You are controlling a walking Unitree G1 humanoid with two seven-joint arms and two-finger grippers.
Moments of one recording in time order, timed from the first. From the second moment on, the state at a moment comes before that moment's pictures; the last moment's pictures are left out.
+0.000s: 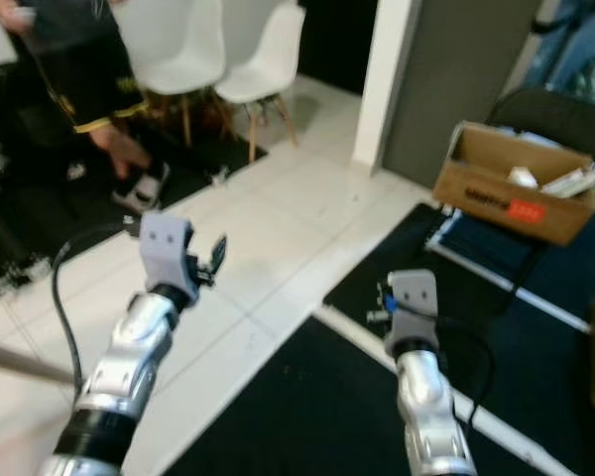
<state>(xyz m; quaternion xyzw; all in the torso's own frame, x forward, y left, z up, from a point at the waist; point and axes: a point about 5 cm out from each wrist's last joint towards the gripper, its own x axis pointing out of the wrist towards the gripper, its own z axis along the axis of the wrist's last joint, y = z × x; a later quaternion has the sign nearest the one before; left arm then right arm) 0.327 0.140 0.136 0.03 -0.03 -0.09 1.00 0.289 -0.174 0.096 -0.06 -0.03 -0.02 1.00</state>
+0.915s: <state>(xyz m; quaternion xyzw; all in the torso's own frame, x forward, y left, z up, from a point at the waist) 0.327 0.145 0.126 0.03 0.02 -0.05 1.00 0.286 -0.172 0.088 -0.05 -0.01 -0.02 1.00</state>
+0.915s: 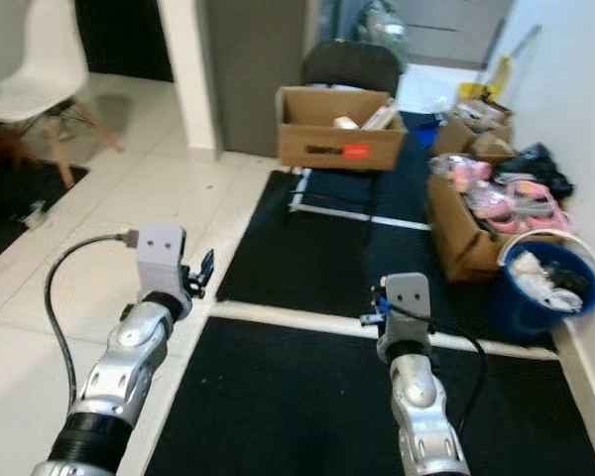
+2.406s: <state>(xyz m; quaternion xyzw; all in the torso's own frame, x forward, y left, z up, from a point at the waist) 0.322 0.149 0.125 0.02 0.02 -0.05 1.00 0.282 -0.152 0.079 -0.02 0.01 0.04 1.00</state>
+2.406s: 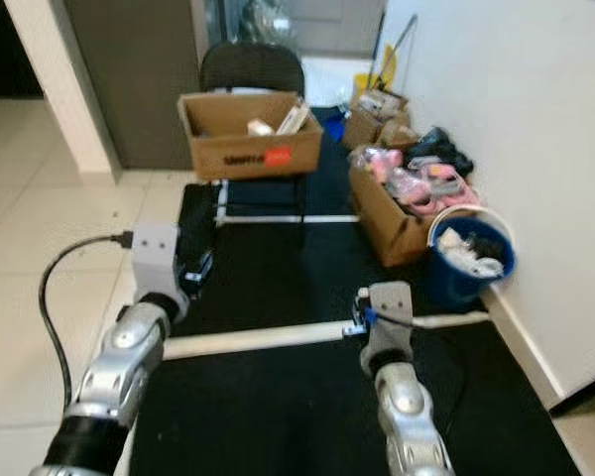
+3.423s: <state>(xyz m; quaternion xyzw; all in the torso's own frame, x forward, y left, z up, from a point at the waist) 0.323 0.148 0.126 0.03 0.03 -0.06 1.00 0.280 -0.152 0.068 -0.01 0.04 0.04 1.00</state>
